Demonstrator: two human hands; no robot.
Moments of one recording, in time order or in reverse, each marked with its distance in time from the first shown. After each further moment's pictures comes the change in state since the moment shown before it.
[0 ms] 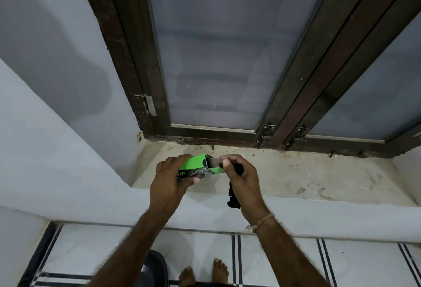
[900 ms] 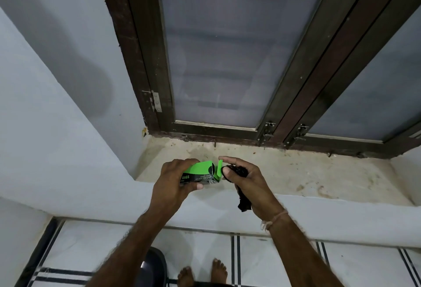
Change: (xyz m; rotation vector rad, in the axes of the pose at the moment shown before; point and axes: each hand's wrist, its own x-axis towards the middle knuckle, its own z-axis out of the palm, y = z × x) left_hand -0.024 0.005 -0.008 -0.046 -0.043 0.059; right_hand -0.005 0.002 -0.027 -0.024 -0.270 0.033
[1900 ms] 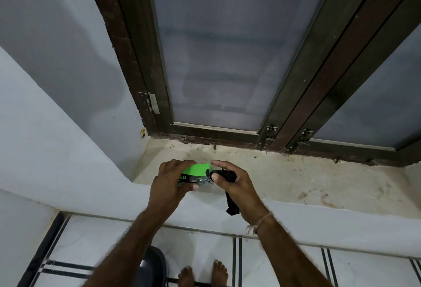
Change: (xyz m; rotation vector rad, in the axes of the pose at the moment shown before) left_hand 0.016 -0.006 0.012 0.177 -0.010 -0.031; right_hand 0.027 0.027 0.009 0.066 -0.054 0.022
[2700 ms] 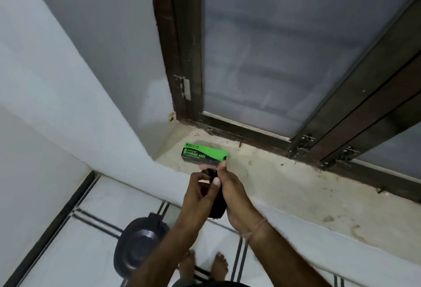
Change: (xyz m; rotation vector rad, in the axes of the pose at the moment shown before) left_hand -0.050 0.080 0.019 -0.861 0.130 -0.669; right_hand -0.008 -0.017 0.057 0.173 -0.143 0.332
